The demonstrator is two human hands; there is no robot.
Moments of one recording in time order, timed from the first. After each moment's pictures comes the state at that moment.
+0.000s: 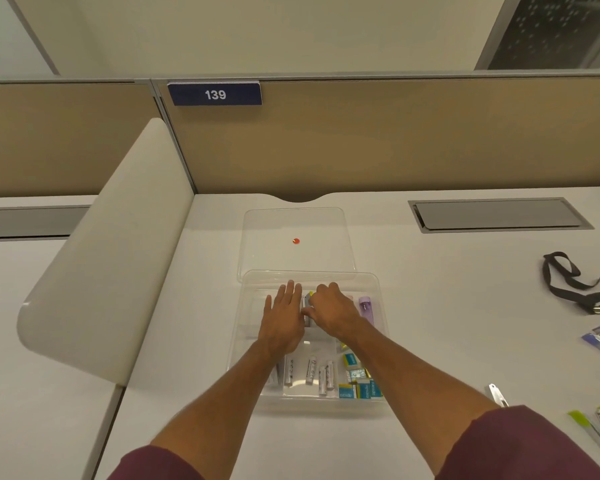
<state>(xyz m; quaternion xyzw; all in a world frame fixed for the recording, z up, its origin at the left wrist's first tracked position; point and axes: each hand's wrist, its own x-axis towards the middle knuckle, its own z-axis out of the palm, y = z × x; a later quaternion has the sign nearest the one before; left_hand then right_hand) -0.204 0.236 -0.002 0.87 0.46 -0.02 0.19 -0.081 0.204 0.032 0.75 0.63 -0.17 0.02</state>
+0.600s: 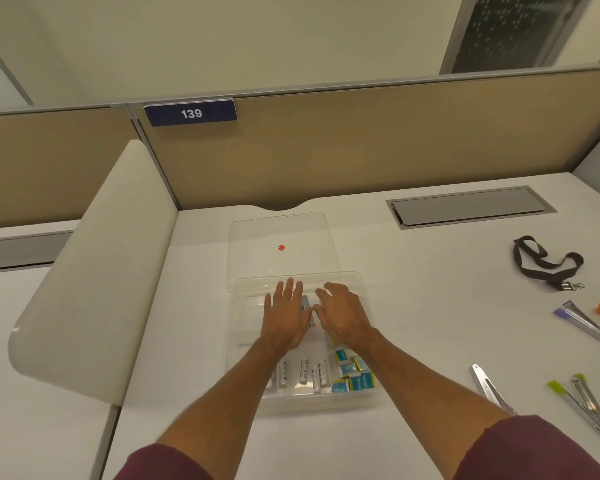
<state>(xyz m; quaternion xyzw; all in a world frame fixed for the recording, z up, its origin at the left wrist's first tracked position) -0.185 0.226 0.020 0.88 0.44 0.01 0.18 -0.058 0.162 0.033 0.79 0.60 -0.11 -0.08</state>
